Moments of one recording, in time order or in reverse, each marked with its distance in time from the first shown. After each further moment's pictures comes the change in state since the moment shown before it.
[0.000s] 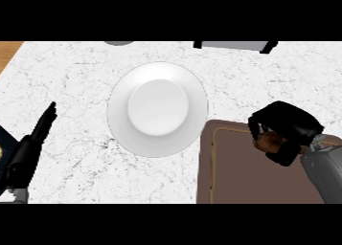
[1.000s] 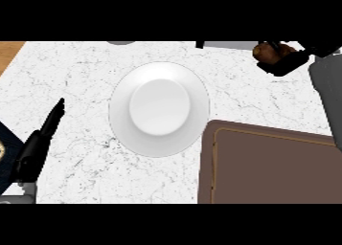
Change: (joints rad) left arm -0.040 -0.022 -0.021 0.020 -0.016 -0.001 0.014; right arm -0.629 0.018 -0.318 0.670 -0.141 -0.341 -0.398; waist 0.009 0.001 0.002
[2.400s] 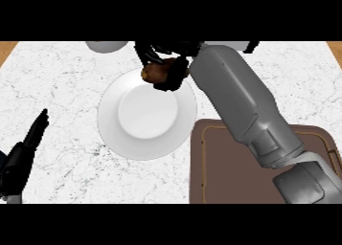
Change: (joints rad) left arm 0.080 0.005 0.079 -0.002 0.001 -0.011 -0.017; right arm -0.345 0.397 0.197 0.280 -0.123 0.107 0.063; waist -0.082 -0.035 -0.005
